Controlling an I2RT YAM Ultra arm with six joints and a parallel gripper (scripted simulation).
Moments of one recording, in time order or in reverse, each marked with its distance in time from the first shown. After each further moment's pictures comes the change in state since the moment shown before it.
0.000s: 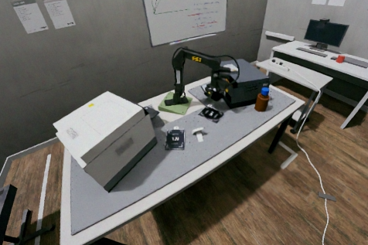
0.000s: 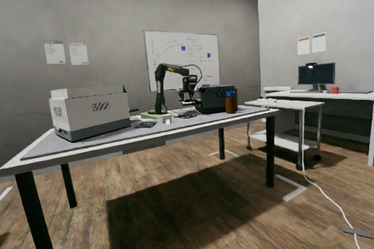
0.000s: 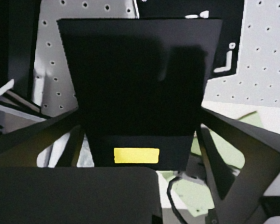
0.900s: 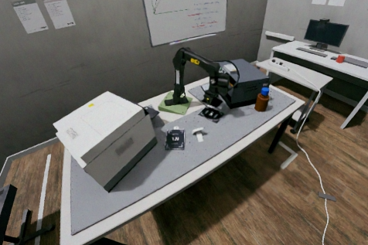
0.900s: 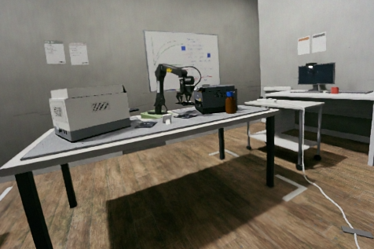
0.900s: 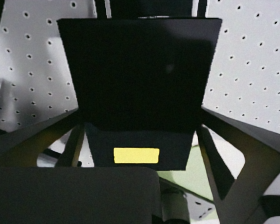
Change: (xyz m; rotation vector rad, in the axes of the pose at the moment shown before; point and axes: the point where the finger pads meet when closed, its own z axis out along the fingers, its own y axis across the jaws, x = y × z) arm -0.034 -0.049 0.012 -0.004 -0.013 -0.181
